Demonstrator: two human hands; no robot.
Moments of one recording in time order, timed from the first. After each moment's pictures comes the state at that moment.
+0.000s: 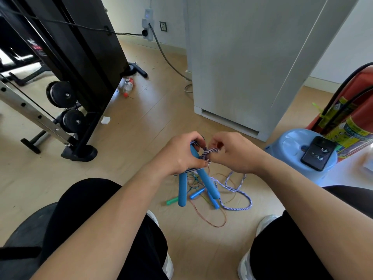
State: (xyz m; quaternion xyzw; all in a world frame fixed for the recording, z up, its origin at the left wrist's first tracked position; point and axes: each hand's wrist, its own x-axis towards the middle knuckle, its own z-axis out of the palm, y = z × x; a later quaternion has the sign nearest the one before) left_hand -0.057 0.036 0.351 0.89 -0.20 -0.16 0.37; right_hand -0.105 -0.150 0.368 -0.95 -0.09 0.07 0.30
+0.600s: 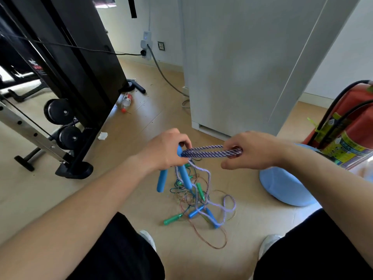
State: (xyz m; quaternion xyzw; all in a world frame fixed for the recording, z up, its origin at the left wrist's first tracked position) left_hand 0.006 0.053 0.369 0.93 -0.31 -0.08 0.19; right_hand -0.079 -0.196 0.413 -0.97 -0.13 0.13 0.14
